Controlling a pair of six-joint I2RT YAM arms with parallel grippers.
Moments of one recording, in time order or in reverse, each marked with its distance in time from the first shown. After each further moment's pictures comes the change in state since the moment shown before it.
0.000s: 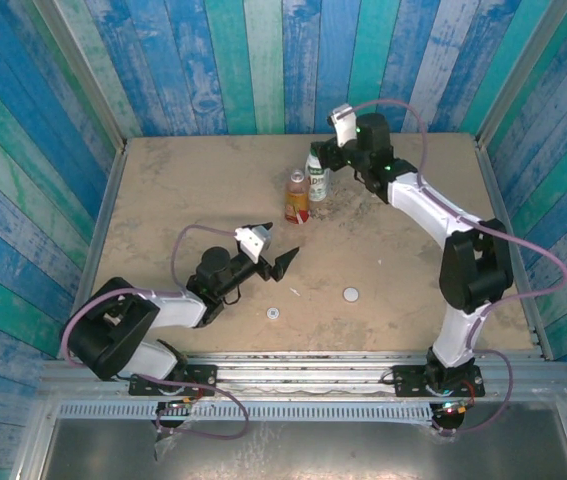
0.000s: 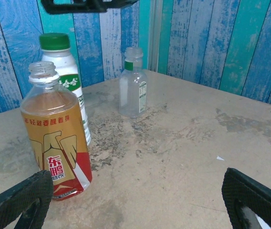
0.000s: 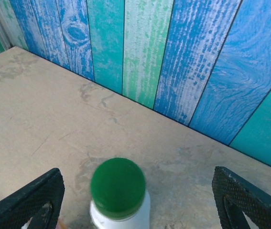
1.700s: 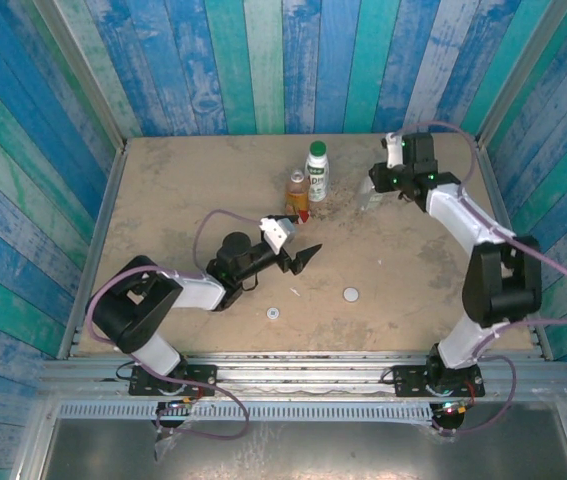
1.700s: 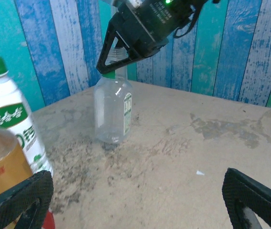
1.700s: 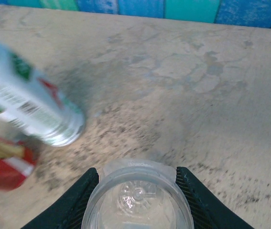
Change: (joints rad) left arm -0.051 0.179 0.191 0.007 0.113 0.051; right arm -0.203 -0.174 -0.237 -0.258 -0.013 0.145
